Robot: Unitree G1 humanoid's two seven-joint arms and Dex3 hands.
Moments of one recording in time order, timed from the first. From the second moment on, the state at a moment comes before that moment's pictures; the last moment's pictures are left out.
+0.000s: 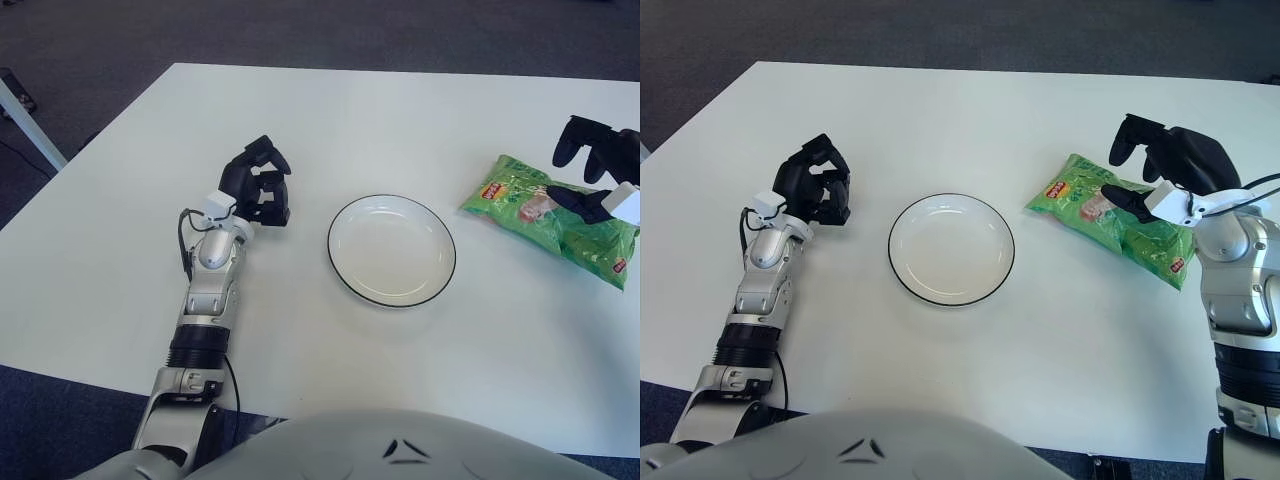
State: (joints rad) left arm -0.21 0.09 0.03 0.09 -0.11 -0.26 -0.11; right arm -0.09 -0.84 -0.26 -0.20 -0.47 0.01 0.28
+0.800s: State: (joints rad) left arm -0.21 0.09 0.02 0.11 -0.11 -0.28 -0.11; right arm -0.16 -1.03 -0.20 -0.29 -0.50 0.21 0.62
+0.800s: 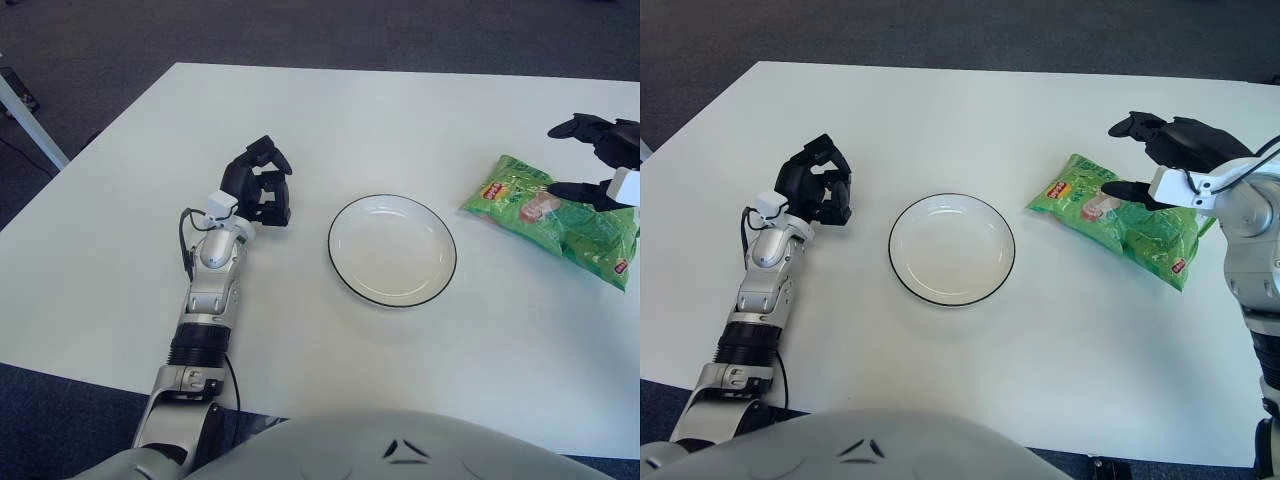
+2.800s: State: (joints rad) left arm -0.20 0.09 0.03 0.09 -0.10 -0.28 -0.10; right arm -0.30 -1.14 0.13 -0.17 -0.57 0.40 0.97
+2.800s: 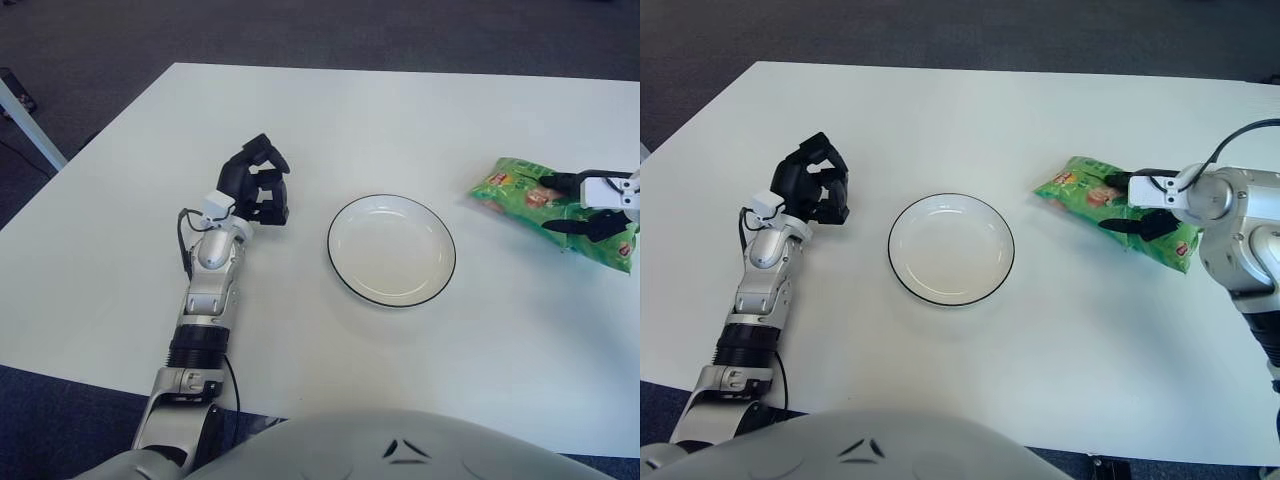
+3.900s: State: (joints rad) left arm -0.21 0.08 0.03 0.12 -0.07 -0.38 -0.07; right arm -0.41 -0.84 0.23 0.41 -0.85 0.23 -0.06
